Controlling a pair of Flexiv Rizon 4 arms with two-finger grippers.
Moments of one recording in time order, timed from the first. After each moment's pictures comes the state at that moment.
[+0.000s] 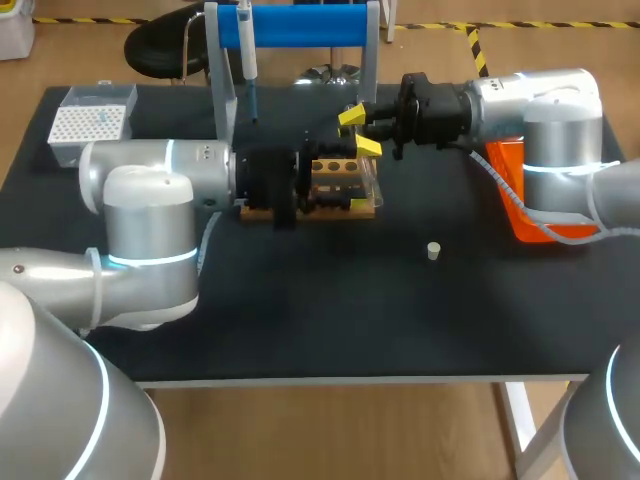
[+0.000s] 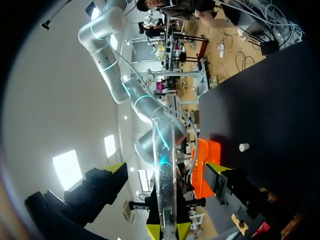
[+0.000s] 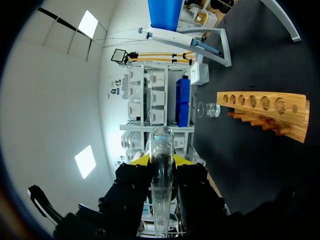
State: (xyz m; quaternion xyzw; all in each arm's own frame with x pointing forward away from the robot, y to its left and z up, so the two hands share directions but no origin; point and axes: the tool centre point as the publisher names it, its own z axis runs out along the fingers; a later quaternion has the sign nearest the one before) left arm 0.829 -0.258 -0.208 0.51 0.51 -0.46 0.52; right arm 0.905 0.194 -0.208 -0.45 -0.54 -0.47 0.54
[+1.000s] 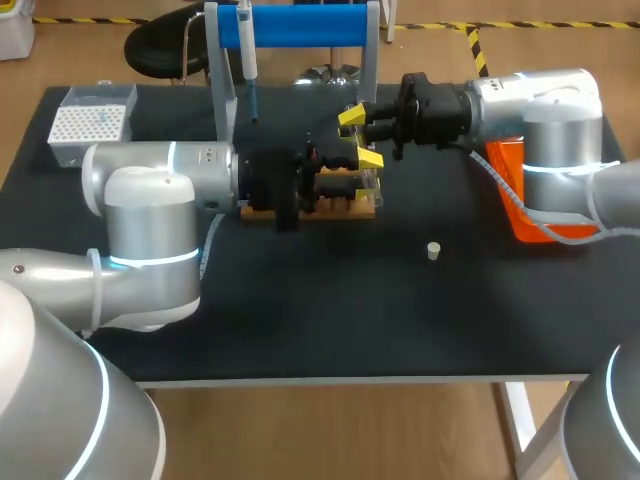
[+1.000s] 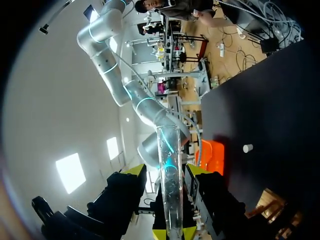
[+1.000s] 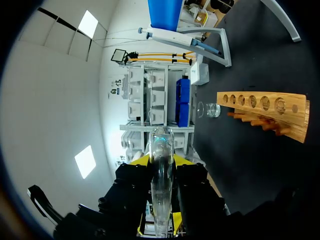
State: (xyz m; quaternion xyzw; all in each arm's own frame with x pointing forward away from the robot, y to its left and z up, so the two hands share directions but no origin) left arm 0.819 -0.262 -0.203 0.51 0.49 -0.47 0.53; right arm 0.905 0.194 -0.208 -0.45 -0.54 -0.47 0.54
